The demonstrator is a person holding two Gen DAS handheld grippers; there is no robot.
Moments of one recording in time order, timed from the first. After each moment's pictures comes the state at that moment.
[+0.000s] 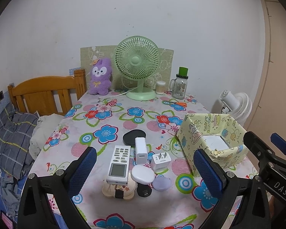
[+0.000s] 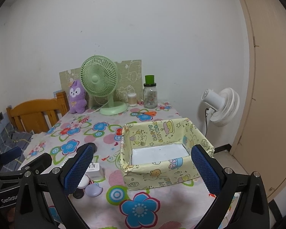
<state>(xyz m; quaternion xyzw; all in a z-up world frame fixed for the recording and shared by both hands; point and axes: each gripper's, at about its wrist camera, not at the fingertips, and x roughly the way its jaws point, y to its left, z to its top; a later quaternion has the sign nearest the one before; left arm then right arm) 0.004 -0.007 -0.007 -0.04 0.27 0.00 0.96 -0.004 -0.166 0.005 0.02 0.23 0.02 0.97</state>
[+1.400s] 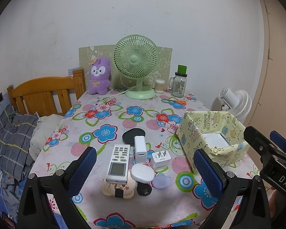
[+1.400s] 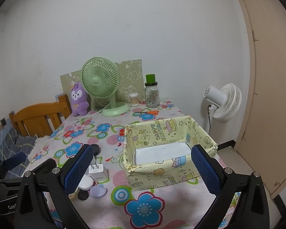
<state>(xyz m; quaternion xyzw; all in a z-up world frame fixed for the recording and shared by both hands) 0.002 -0.008 -0.008 -0.04 0.28 0.00 0.96 -0.004 -0.170 0.003 0.05 0.23 0.03 0.97</state>
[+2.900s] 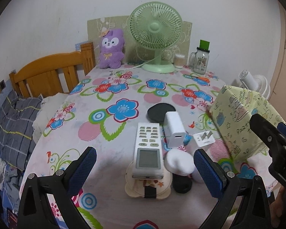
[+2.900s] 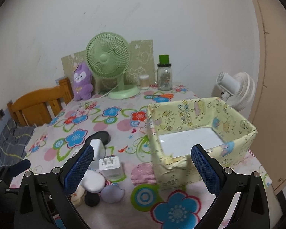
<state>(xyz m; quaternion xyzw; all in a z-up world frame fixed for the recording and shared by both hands) 0.052 0.041 -0.072 -0.03 0.36 0.03 0.93 0.045 -0.102 -0.047 0.03 0.28 0.04 0.96</state>
